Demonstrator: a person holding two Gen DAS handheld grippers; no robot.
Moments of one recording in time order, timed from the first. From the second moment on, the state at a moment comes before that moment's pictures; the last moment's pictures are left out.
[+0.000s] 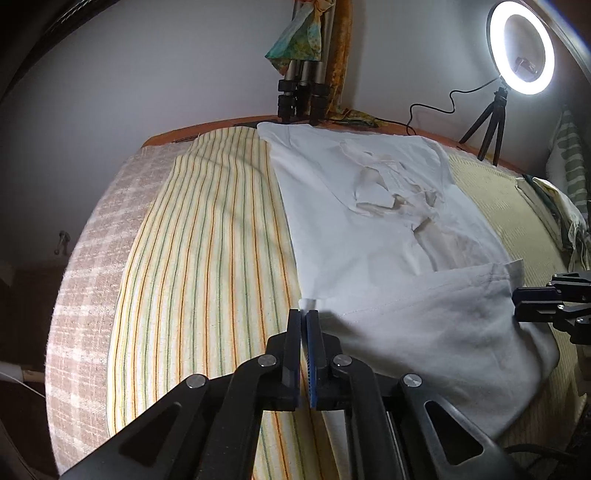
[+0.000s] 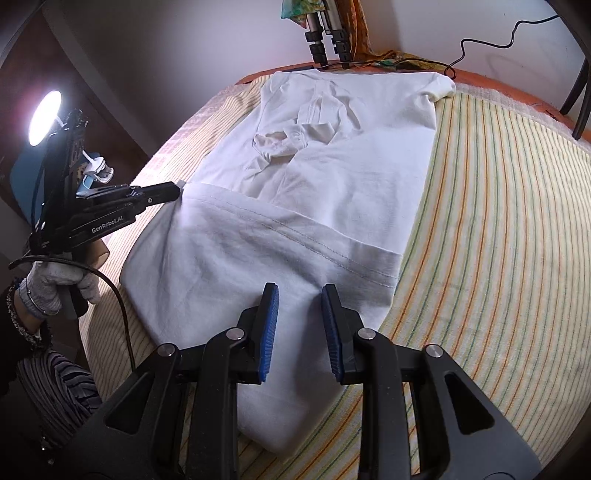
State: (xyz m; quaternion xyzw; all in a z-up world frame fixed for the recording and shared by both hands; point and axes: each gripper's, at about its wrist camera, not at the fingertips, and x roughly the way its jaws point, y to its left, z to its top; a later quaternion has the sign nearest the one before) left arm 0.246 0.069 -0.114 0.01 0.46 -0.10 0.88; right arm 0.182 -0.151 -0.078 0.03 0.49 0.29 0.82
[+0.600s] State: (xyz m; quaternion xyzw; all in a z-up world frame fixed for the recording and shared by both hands) left arm 0.295 0.071 -0.052 -0.03 0.41 -0.13 0.90; right arm 0.275 -0.239 -0.026 0.10 0.43 0.23 0.87
